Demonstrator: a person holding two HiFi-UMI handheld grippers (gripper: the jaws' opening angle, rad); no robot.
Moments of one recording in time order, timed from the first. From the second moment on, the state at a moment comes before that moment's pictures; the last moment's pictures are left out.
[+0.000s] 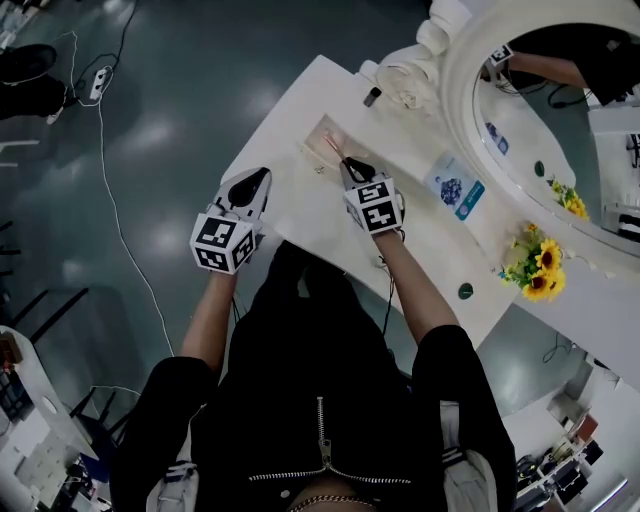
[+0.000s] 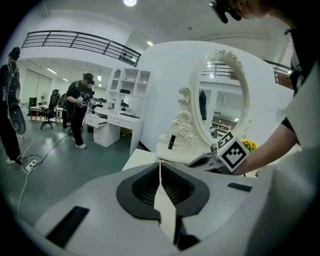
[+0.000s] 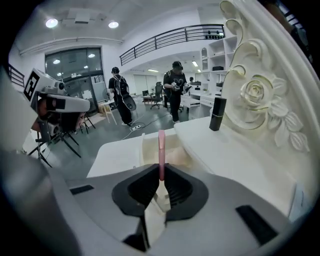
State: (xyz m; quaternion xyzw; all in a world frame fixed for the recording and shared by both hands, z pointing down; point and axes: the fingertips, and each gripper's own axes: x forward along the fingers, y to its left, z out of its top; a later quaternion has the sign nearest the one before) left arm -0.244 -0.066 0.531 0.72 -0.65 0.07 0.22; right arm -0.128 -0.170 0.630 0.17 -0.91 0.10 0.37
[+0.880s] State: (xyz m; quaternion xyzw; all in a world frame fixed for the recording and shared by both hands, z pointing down) left arm -0.246 -0.073 0.533 0.72 -0.65 0.07 0.23; right arm -0.134 -0.182 0.638 0.18 -0.90 0.12 0.37
